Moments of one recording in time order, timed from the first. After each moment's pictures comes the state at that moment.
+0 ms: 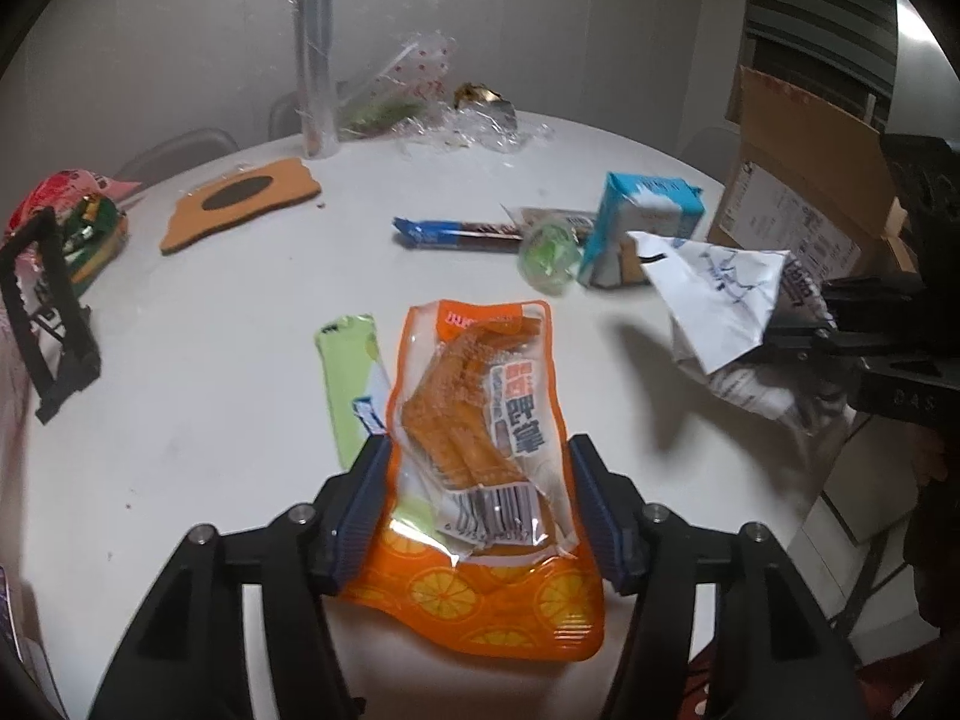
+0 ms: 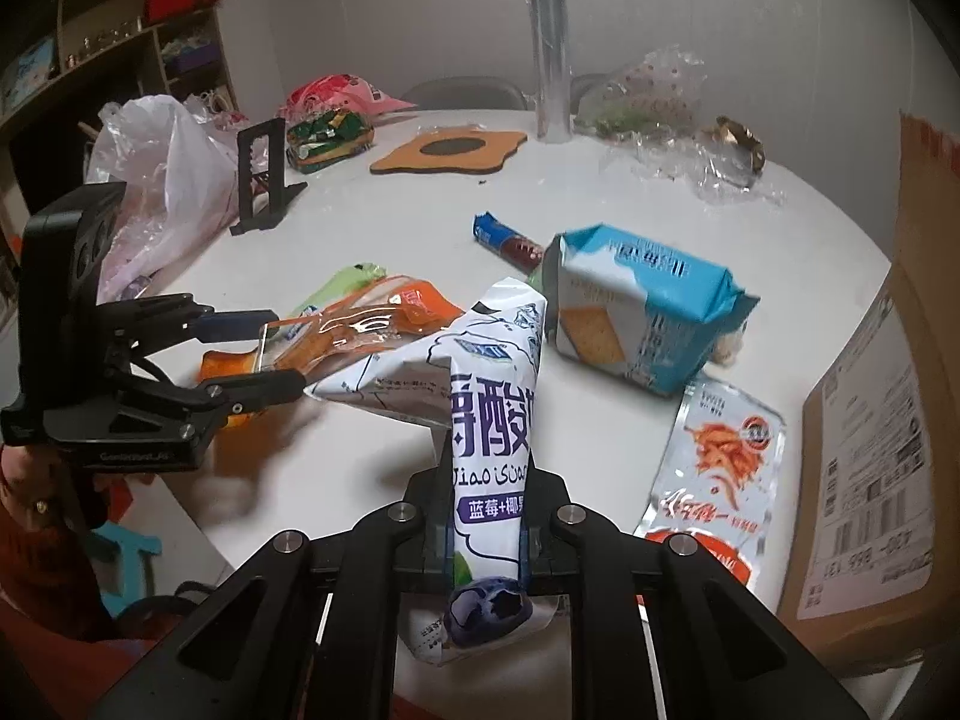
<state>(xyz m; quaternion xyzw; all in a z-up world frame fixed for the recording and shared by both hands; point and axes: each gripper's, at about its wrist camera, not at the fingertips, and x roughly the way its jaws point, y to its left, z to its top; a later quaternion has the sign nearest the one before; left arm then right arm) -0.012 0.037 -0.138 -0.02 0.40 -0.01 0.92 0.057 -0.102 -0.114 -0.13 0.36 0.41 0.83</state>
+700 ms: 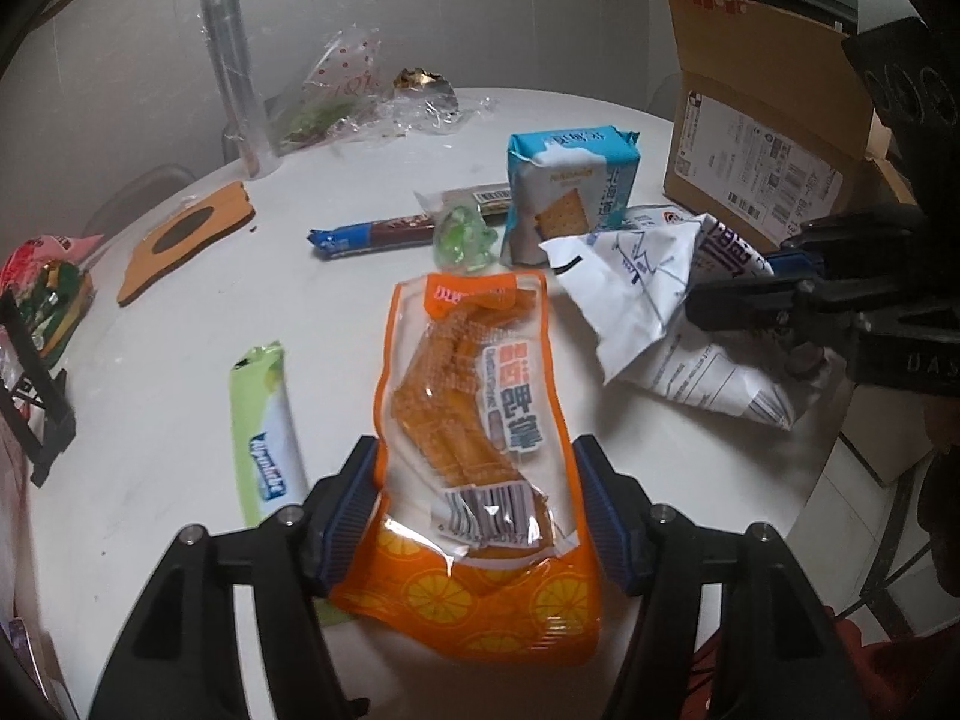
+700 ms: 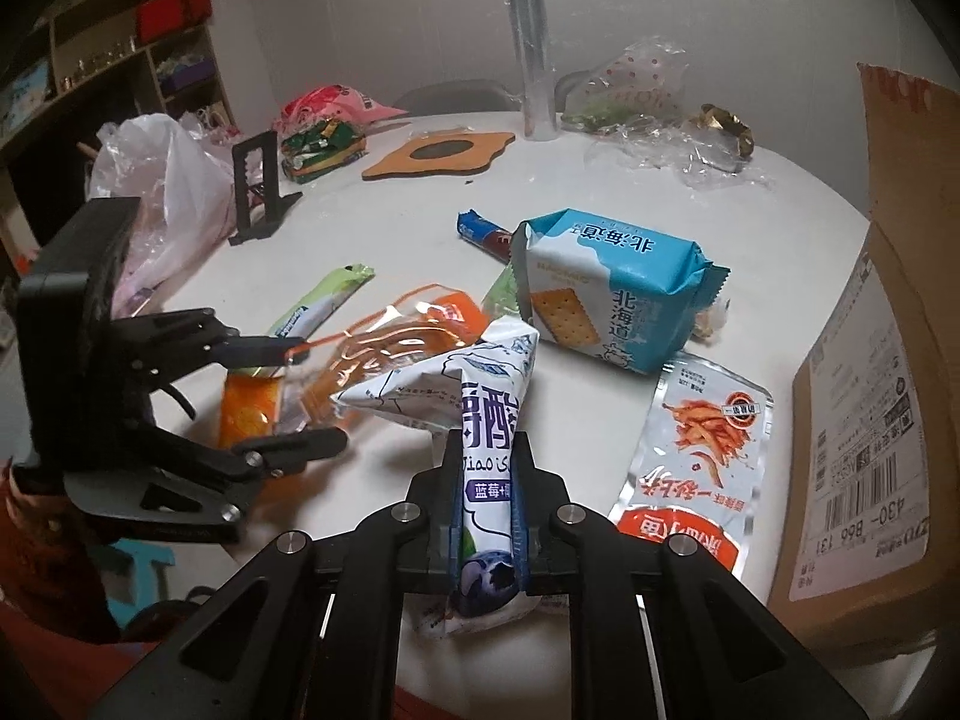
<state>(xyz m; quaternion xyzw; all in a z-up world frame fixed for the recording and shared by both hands) 0.008 -0.013 -0.146 0.05 0.42 -0.03 0.91 0.065 -0.119 -0.118 -0.11 0.37 0.41 0.83</state>
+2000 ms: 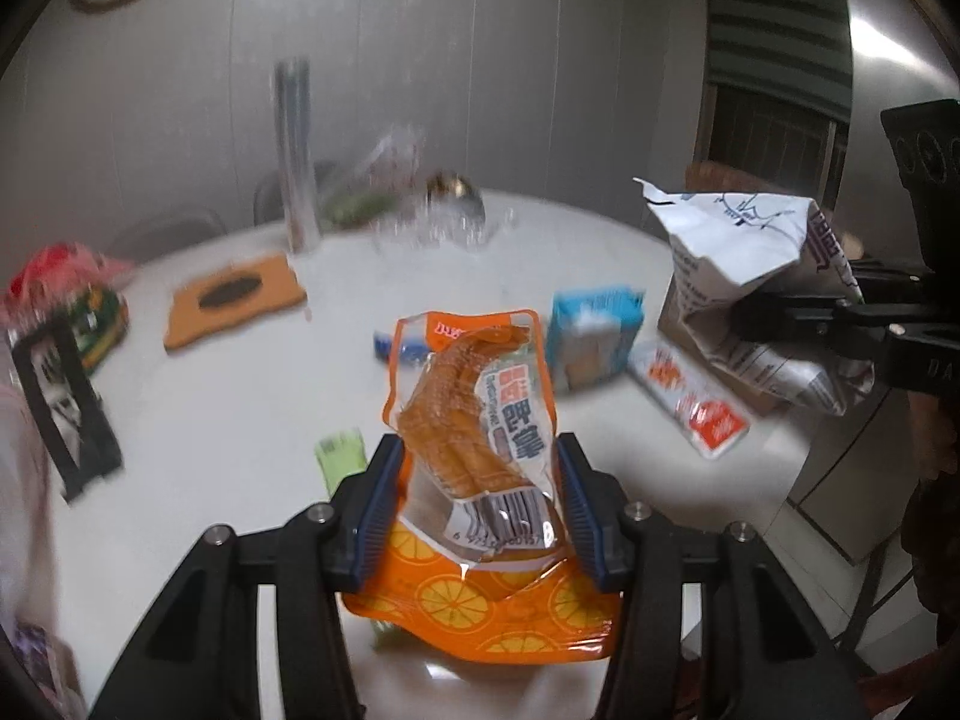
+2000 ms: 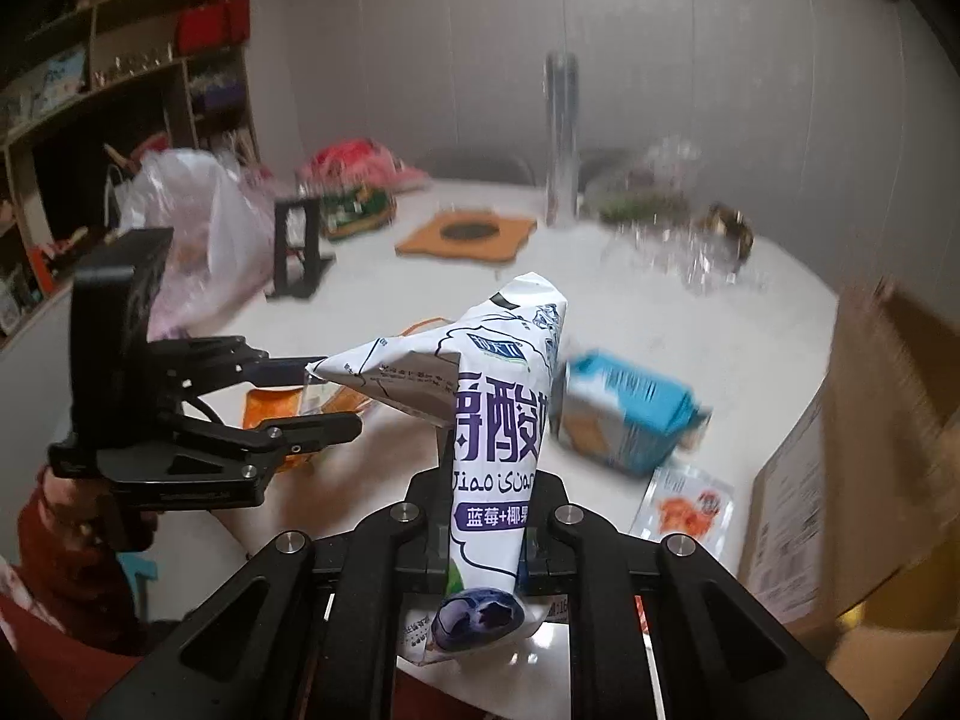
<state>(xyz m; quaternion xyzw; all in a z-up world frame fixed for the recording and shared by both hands) -0.026 0.035 -0.070 -0.01 0.30 -0.04 0.95 0.020 -0.116 -0.024 -0.12 0.27 0.42 0.86</state>
